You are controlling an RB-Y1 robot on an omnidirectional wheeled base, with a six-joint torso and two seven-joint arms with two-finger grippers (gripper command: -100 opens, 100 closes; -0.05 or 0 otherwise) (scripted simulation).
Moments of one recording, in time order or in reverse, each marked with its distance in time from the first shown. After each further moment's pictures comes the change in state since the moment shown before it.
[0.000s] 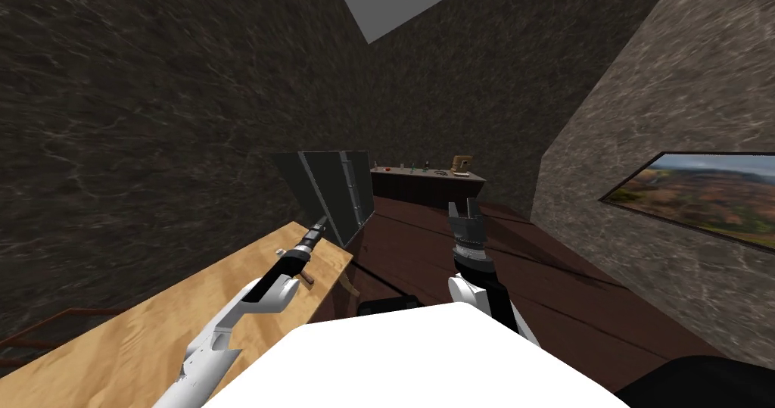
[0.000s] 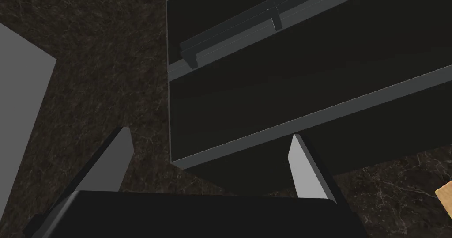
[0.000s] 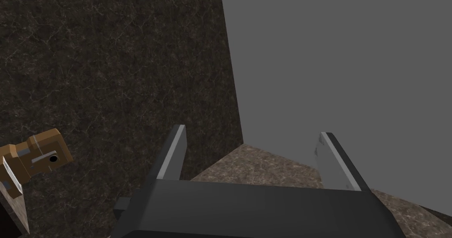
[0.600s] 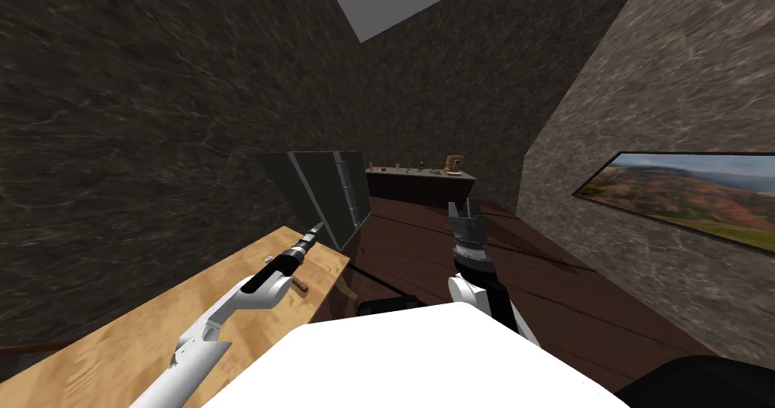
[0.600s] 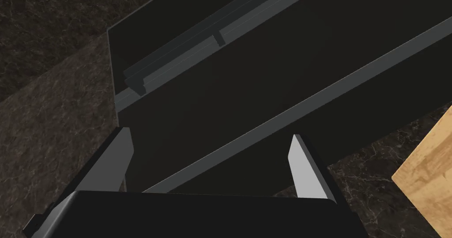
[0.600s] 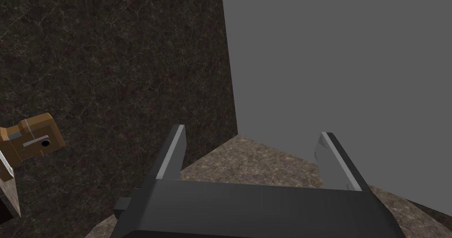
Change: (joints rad) left arm -0.034 0.105 0.006 0.115 0.096 0.147 -0.049; right arm 0.000 0.000 0.000 0.000 0.000 0.000 0.000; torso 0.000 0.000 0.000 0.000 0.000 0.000
